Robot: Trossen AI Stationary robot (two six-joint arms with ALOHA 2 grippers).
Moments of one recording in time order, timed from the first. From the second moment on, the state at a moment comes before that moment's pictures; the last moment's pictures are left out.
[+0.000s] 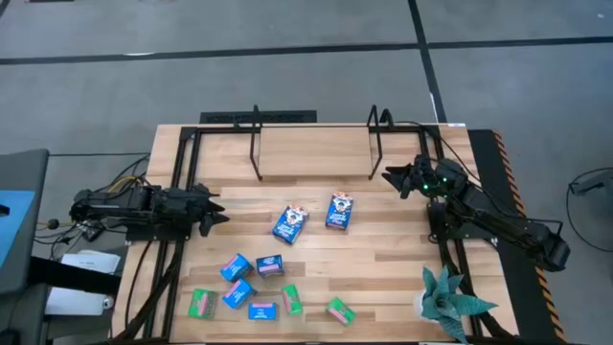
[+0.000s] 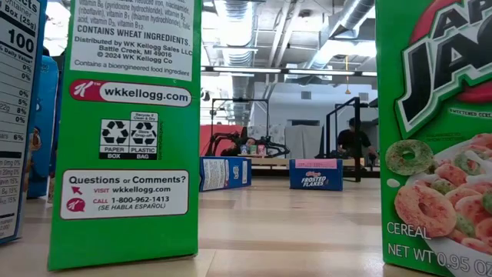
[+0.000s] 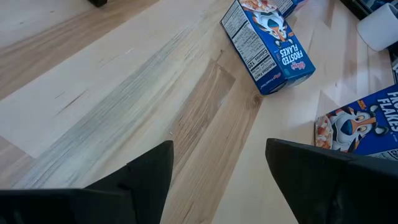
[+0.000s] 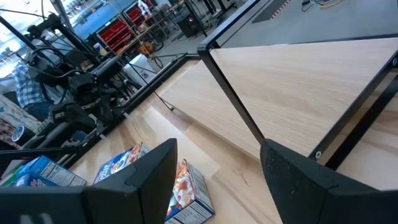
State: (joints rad) left arm -0.07 0.00 0.18 -0.73 -0.18 -0.72; right arm -0.69 0.25 0.02 0.05 -0.26 0.55
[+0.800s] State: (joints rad) left arm -0.07 0.00 0.18 -0.71 -0.27 -1.01; right arm -0.69 0.25 0.02 0.05 -0.26 0.55
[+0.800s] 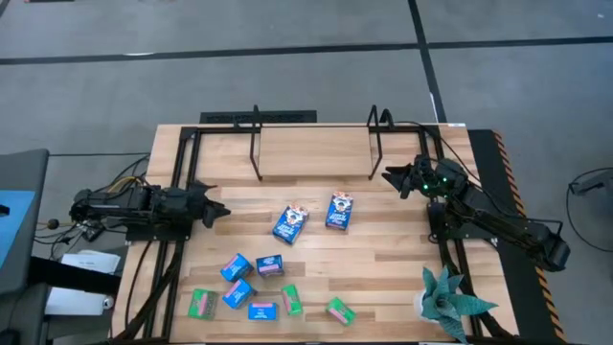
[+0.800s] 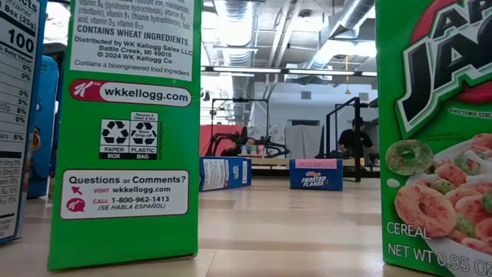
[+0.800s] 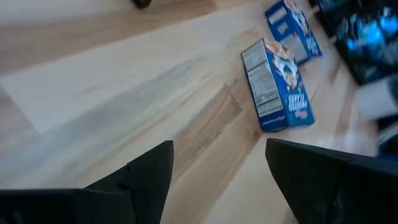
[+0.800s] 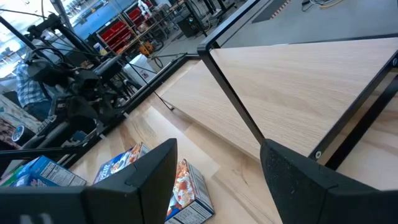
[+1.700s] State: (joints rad) left arm -0.07 0.01 0.19 -0.72 -0.57 -1.35; right arm -0.69 0.25 0.02 0.05 -0.26 0.73
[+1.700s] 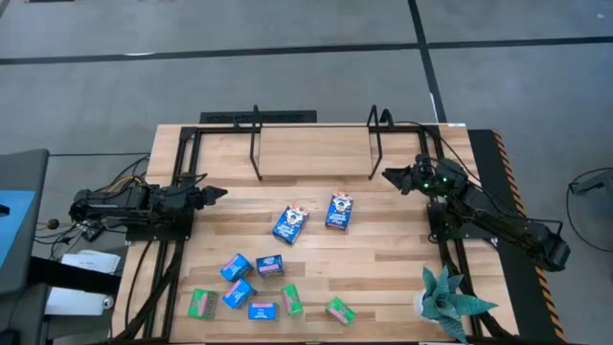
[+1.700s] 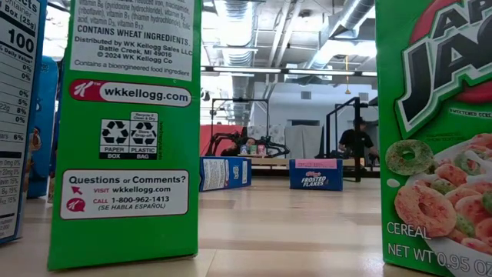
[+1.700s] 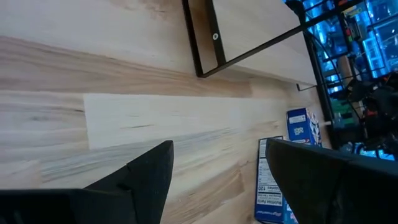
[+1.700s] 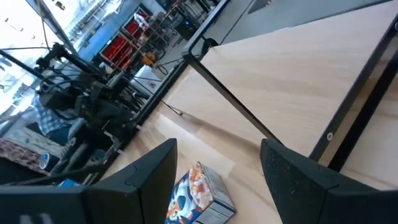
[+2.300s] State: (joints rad) left arm -0.07 0.01 0.18 -0.36 -0.39 -1.13; right arm -0.68 0.25 0.02 0.05 -0.50 0.90
